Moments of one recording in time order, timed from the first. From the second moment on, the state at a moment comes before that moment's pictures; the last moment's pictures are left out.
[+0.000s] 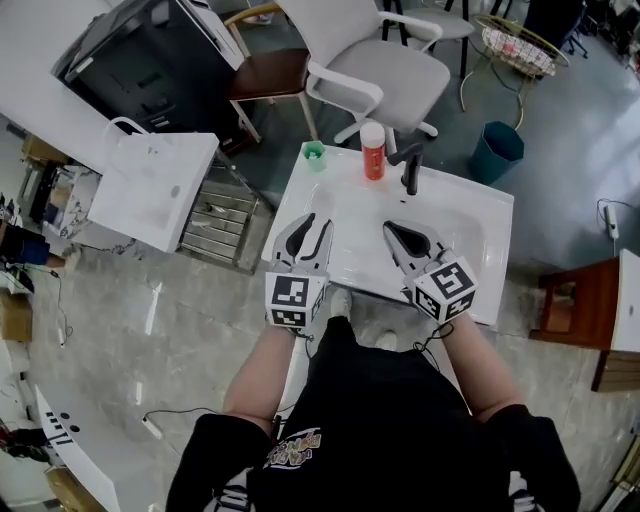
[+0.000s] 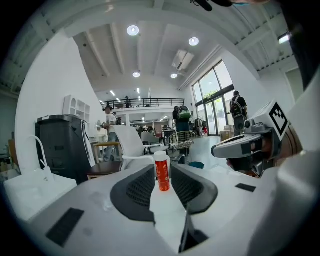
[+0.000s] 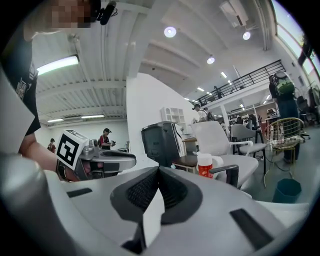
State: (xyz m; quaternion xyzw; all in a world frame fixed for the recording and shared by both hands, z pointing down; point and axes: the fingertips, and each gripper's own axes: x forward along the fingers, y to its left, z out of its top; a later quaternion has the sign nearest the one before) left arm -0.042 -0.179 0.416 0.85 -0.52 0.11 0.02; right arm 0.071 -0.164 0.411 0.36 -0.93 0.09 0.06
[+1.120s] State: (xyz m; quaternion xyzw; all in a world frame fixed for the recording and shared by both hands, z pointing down) left arm -0.133 -0.062 0.420 0.87 -0.47 0.11 0.04; right arm -0.045 -0.087 0.419 0.38 -0.92 0.10 0.07
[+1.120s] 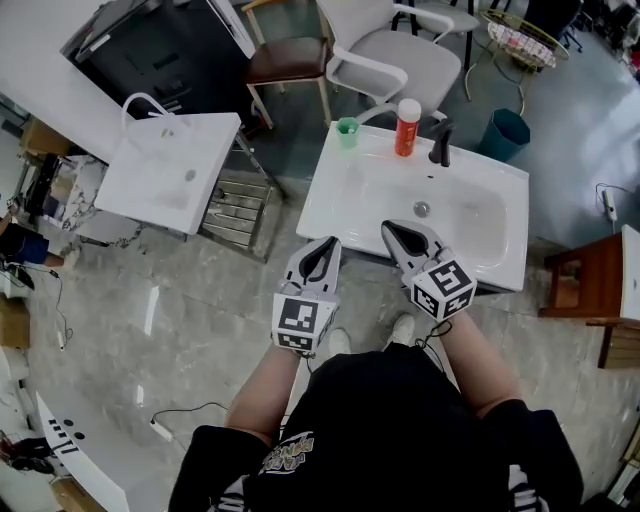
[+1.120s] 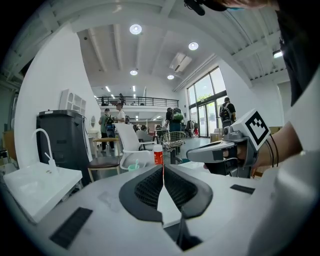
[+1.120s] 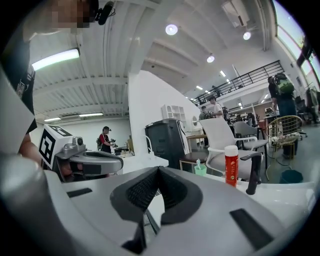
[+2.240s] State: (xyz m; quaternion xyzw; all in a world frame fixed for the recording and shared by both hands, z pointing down) left arm -0.168 -0.021 0.432 0.91 -0.40 0.10 0.05; right arm -0.077 -0.028 0.433 0.45 -0.88 0.10 0.07
